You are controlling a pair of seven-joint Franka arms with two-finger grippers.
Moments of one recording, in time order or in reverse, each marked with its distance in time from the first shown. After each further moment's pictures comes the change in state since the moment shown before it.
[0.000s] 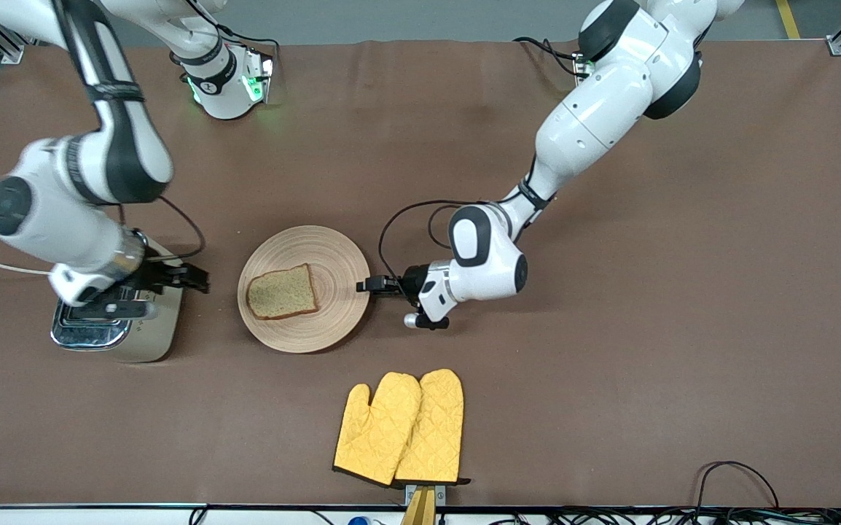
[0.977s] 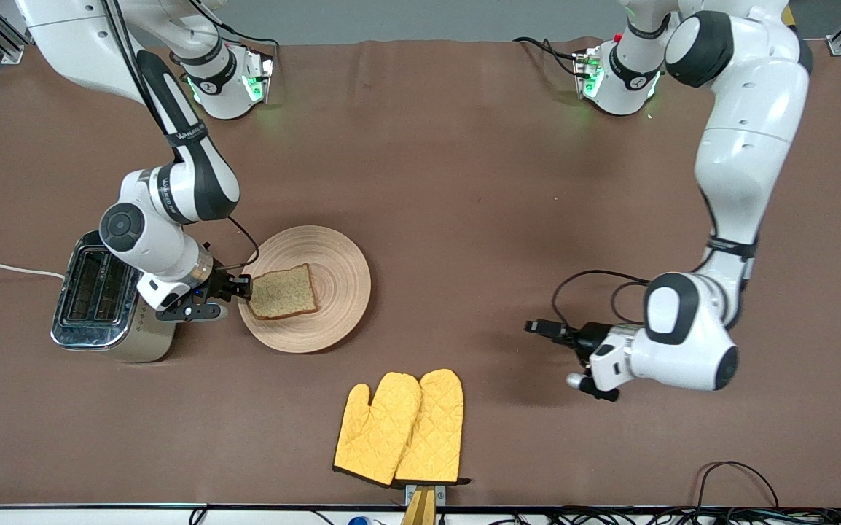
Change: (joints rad) left arm 0.409 -0.140 0.136 0.100 0.723 -0.655 0.047; right arm 0.050 0.116 -0.001 -0.126 0.000 0.262 0.005
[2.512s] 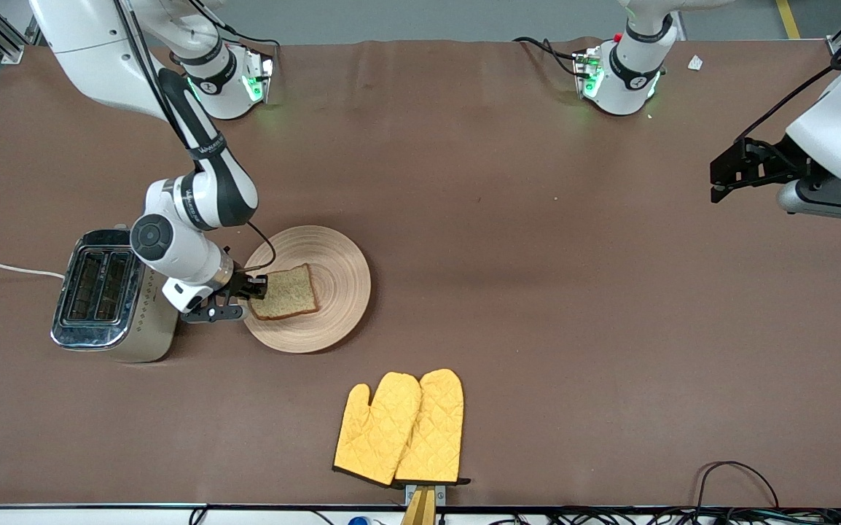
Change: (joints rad) left arm 0.006 -0.756 0.049 -0.063 0.435 -0.435 -0.325; right arm 0.038 0.065 -0.003 0.000 0.013 0.035 0.003
